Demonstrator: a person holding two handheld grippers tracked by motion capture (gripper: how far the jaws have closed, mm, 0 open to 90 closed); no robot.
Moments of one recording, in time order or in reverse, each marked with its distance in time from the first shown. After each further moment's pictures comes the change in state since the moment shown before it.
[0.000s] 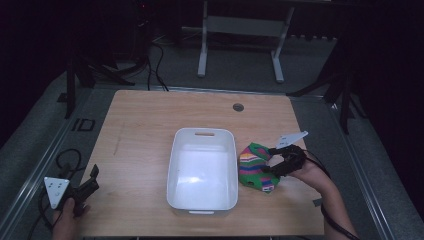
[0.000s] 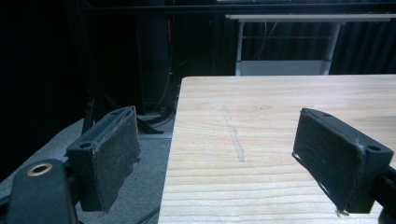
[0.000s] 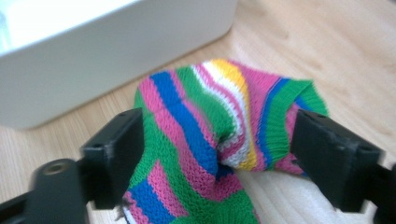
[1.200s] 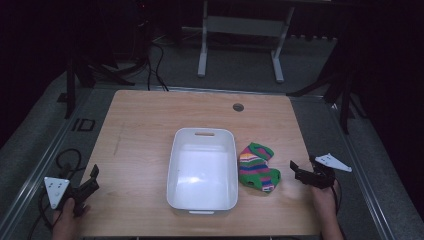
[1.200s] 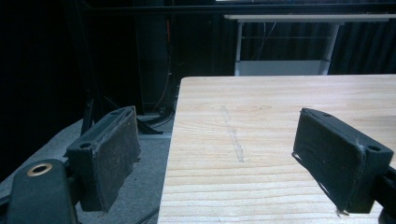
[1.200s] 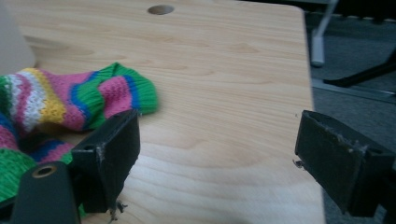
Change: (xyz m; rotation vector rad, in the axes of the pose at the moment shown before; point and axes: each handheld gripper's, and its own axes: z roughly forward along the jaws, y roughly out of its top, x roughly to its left) left arm 0.000 0.000 0.000 -0.001 -0.004 0.002; right arm -0.005 -0.117 -0.023 -0.359 -0.580 0.439
